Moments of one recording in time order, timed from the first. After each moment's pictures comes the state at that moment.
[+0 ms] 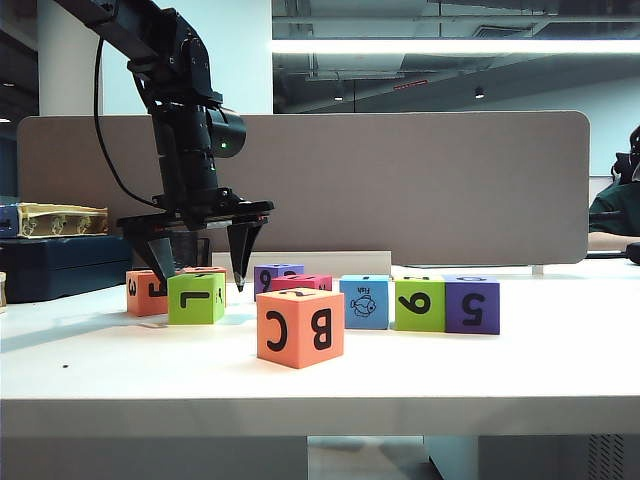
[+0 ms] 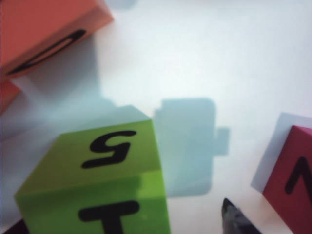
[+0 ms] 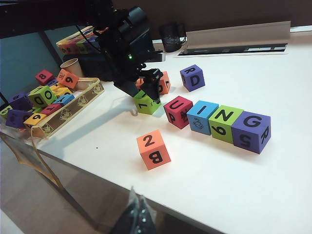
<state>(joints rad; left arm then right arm) -0.33 2.35 2.21 -1.25 0.08 -0.17 0.00 0.01 0.61 -0.80 -0.65 0.17</state>
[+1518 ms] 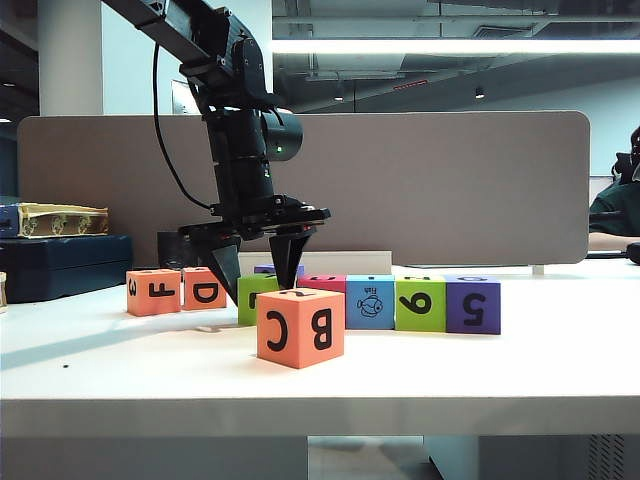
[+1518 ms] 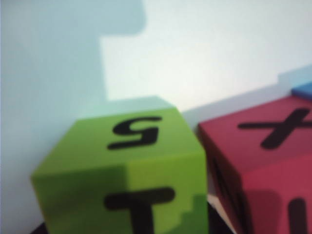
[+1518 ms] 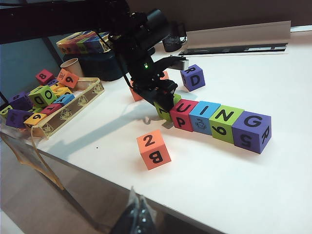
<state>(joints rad) -0.46 2.38 2.21 -1.21 0.08 -0.08 0.00 0.01 0.61 -0.80 -0.65 0.17</state>
